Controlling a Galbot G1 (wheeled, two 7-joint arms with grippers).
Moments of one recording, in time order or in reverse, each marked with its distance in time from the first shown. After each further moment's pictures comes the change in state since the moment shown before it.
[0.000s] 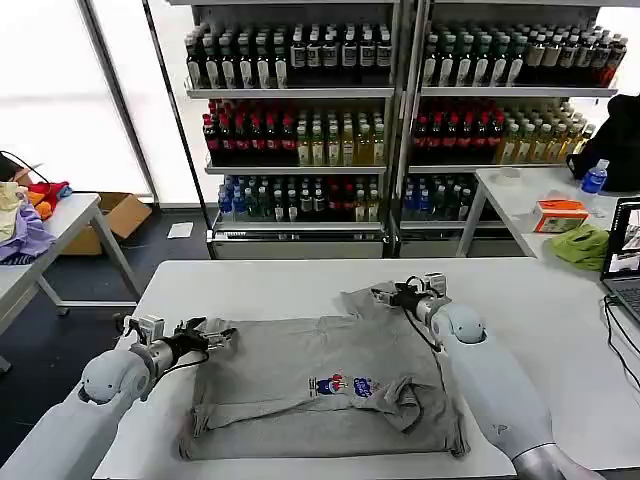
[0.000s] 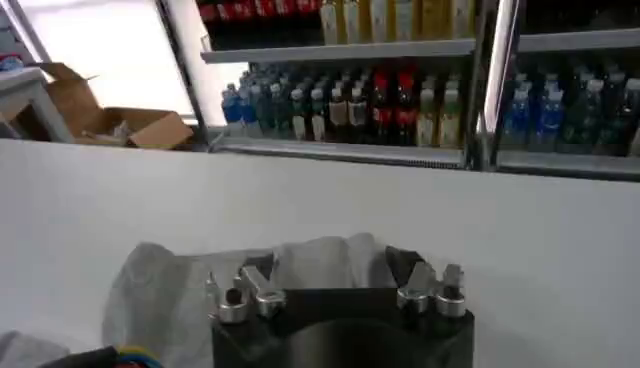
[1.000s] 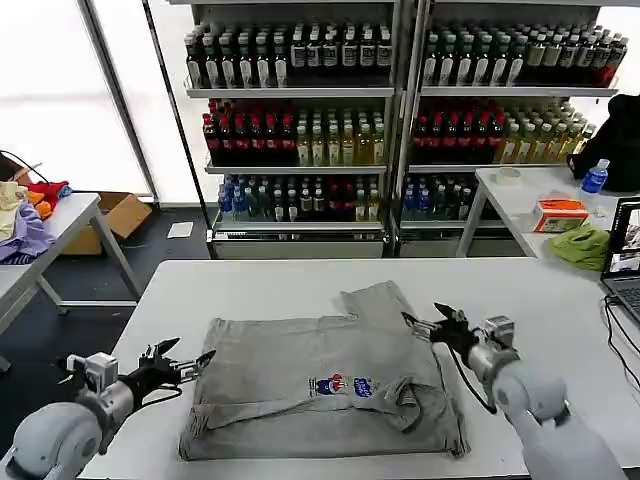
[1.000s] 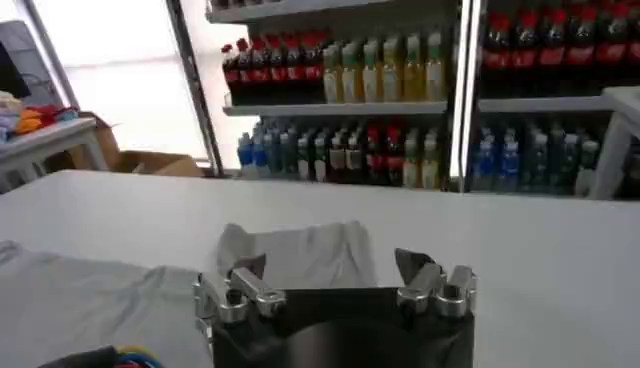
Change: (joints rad) left arm 0.362 0.038 -0.307 -0.378 -0.037 0.029 -0.055; right arm -0.289 -0.156 0.161 0.464 0.081 -0.023 0.029
